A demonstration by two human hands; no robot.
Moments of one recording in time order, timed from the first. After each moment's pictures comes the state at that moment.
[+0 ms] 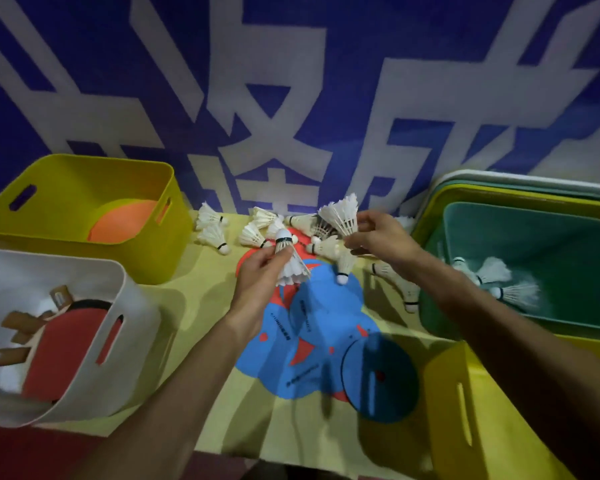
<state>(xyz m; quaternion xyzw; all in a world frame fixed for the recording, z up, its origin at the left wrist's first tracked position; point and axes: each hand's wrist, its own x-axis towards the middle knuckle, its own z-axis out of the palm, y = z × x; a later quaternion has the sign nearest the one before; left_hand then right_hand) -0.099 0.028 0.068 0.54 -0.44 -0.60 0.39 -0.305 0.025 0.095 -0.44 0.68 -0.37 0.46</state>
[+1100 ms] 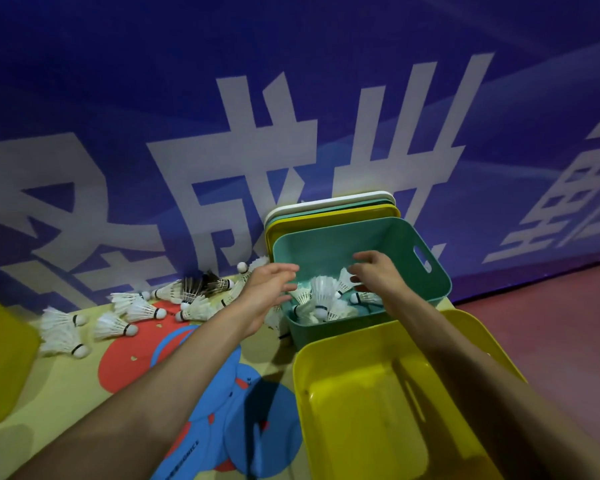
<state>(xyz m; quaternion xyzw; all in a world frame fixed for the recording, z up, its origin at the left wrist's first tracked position) -0.360 0.073 0.105 0.43 -0.60 -0.65 0.15 -0.529 0.176 0.101 -0.20 0.79 -0.47 0.34</state>
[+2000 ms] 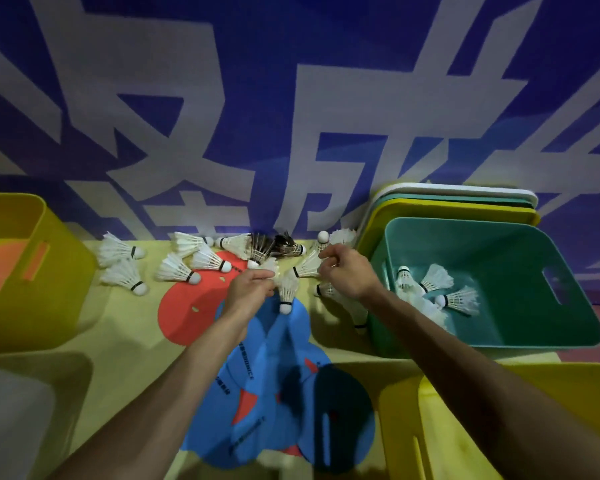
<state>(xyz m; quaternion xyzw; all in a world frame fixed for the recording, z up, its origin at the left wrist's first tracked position) -0.210 -0.053 -0.008 0.59 -0.49 -0.61 0.21 -0.378 0.004 0.048 -0.45 0.81 -0.22 0.31</state>
